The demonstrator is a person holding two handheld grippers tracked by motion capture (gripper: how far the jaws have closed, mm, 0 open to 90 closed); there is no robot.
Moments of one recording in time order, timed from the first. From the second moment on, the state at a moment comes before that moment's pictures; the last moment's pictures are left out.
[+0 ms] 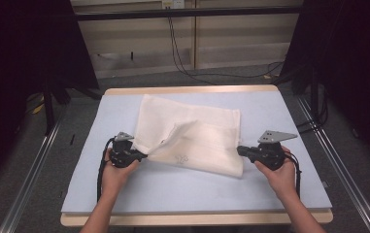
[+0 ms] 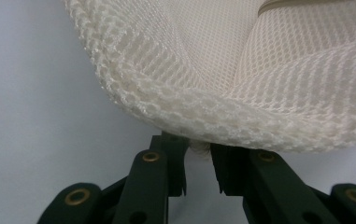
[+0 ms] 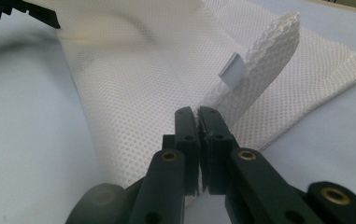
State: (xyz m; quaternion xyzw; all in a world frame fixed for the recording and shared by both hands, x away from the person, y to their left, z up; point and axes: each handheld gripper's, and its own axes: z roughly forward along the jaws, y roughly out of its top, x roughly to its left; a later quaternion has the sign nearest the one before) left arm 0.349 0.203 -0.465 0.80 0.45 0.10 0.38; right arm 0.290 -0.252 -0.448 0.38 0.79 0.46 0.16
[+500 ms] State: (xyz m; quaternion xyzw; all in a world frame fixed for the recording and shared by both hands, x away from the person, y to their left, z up) left arm 0.346 0.215 -0.454 0.80 0.45 0.13 0.37; right arm 0.290 -0.239 -0.446 0.36 0.80 0.46 0.16
